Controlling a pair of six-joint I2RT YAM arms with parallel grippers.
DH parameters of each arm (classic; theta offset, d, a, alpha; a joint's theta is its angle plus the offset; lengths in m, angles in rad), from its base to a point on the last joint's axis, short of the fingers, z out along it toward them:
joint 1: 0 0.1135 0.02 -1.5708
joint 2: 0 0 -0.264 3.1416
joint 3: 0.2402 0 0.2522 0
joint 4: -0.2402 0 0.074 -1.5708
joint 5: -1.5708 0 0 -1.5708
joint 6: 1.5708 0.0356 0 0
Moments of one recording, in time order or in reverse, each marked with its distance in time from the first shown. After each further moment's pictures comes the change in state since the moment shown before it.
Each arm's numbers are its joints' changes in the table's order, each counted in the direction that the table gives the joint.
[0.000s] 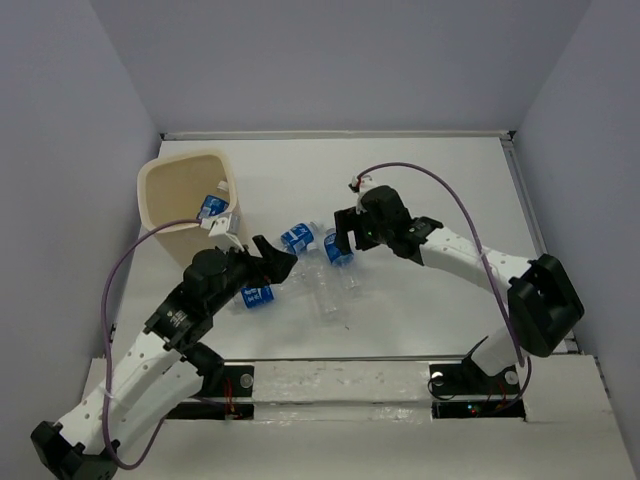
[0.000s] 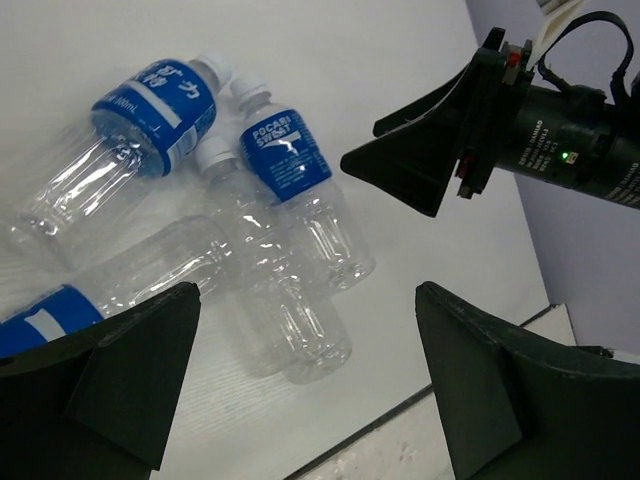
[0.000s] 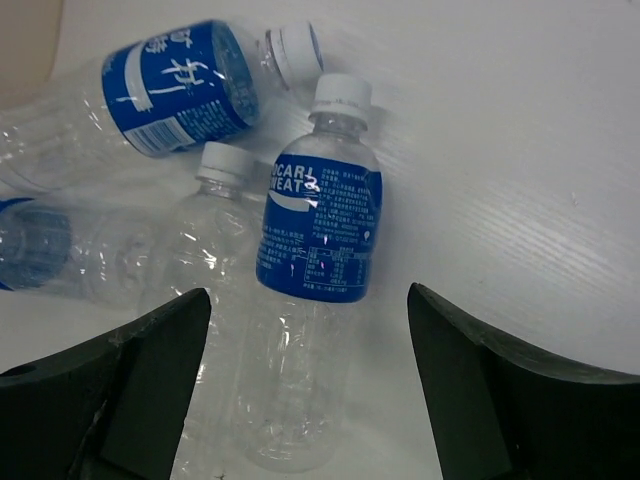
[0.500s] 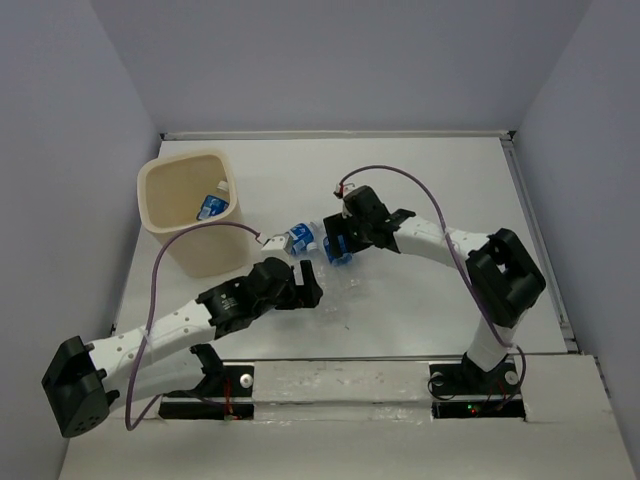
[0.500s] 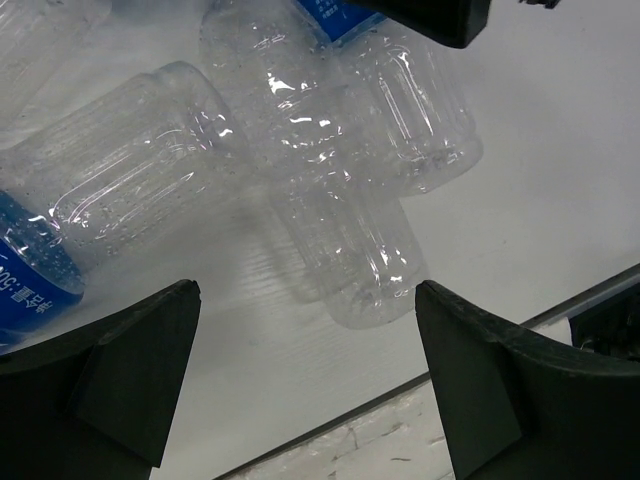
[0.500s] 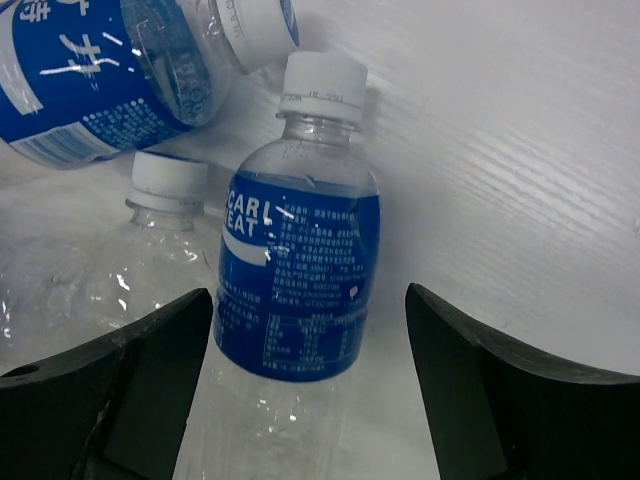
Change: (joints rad) left arm -0.328 0.348 -0.016 -0.042 0.213 -0.082; right arm 0.000 0.239 0.115 -0.081 0.044 -0.025
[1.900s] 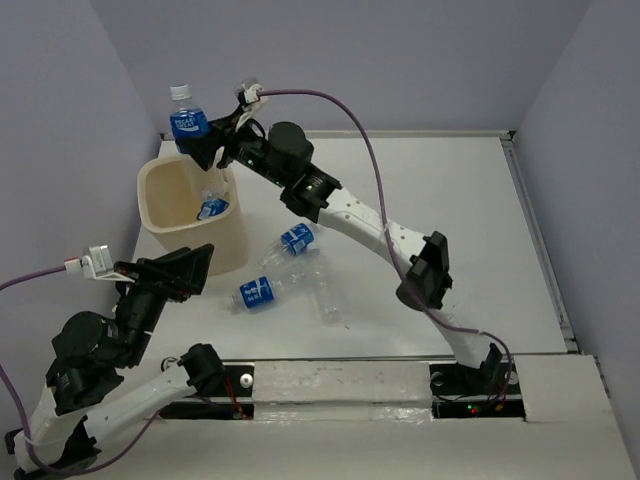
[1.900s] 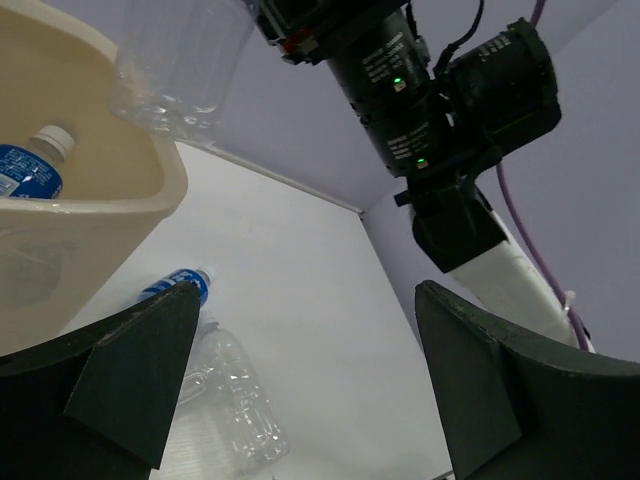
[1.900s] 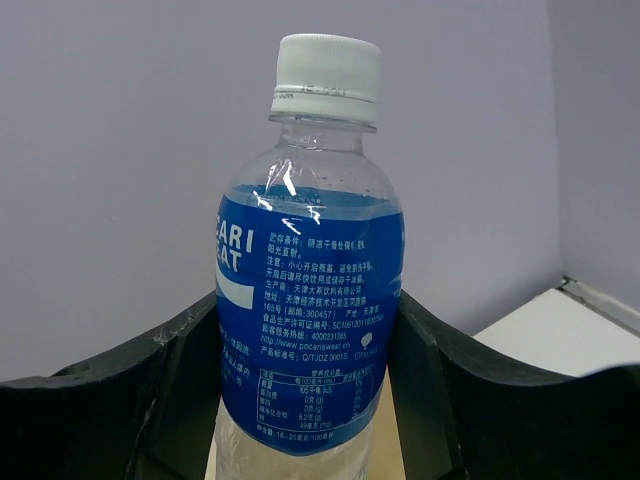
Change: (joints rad) left arm -0.055 -0.758 0.338 -0.225 0.444 0.170; right arm 0.277 0.502 1.221 0.488 0.096 0.060
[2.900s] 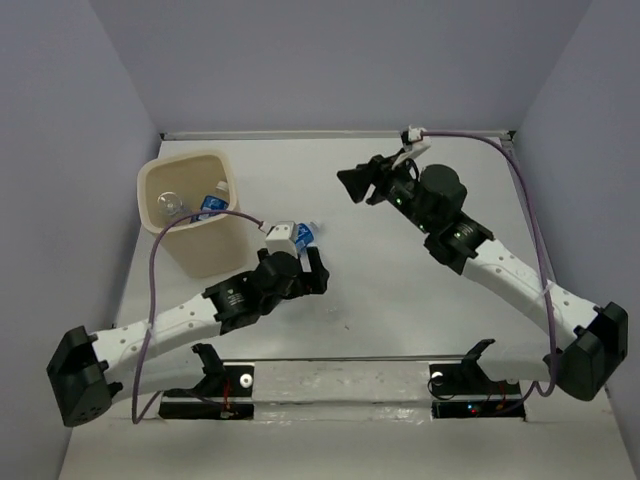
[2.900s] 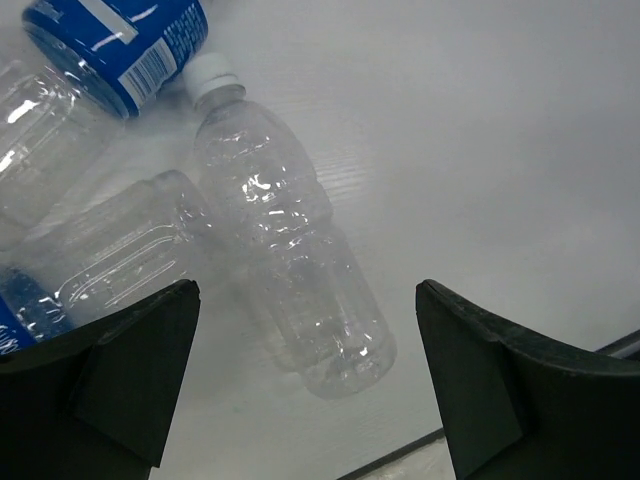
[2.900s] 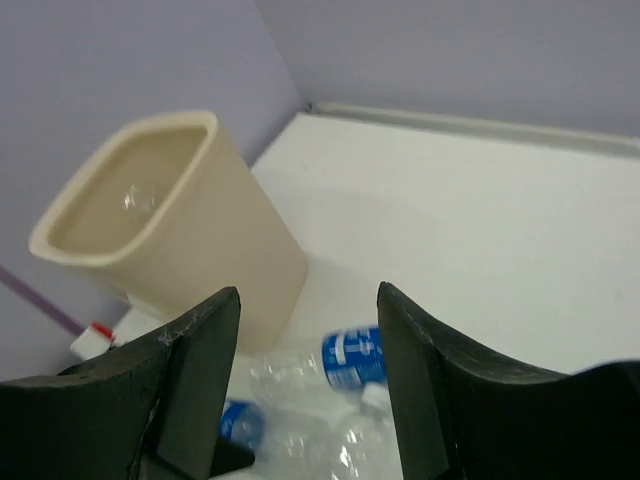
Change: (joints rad) left arm -0.011 0.758 -0.257 0.290 -0.250 -0.127; right arm -0.281 -0.990 -1.242 -0.018 -0.106 0.050
